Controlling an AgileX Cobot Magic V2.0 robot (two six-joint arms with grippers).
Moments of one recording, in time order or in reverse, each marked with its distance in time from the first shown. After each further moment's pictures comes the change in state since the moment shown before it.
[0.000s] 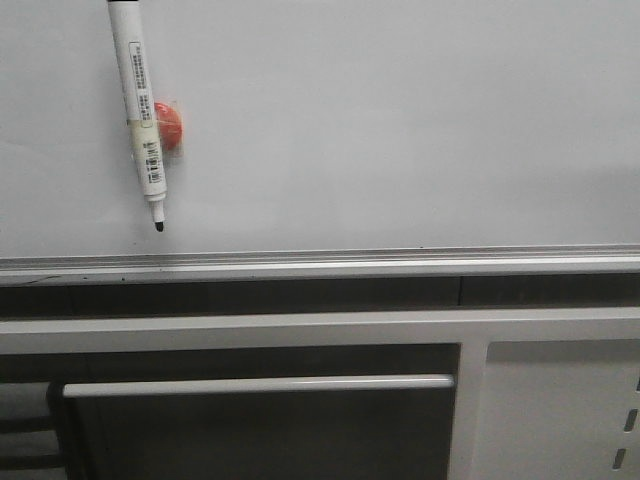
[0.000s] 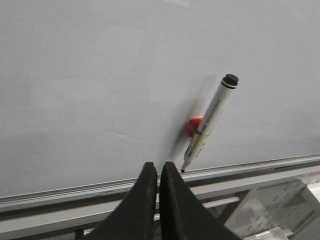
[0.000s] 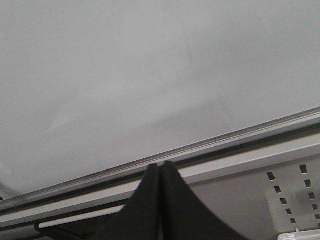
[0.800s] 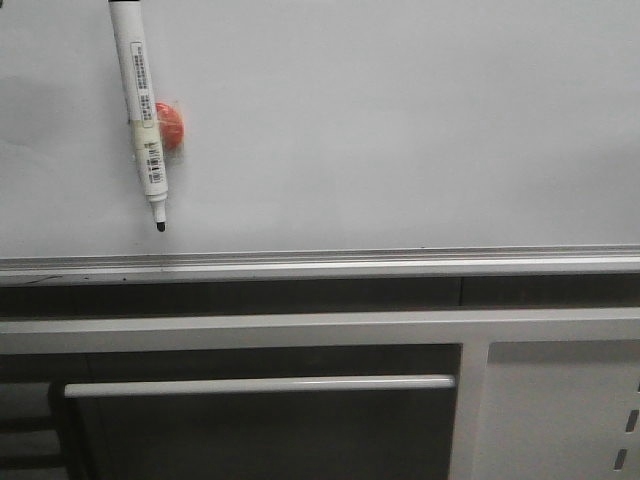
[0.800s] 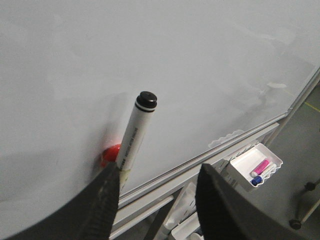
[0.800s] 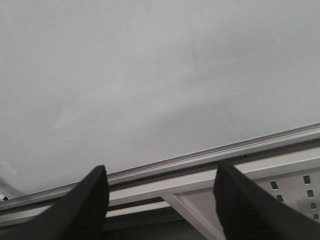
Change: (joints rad) left arm -0.057 0.485 -0.085 -0.678 0.201 0.806; right arm 0.000 0.010 -0.029 0.001 0.011 -0.023
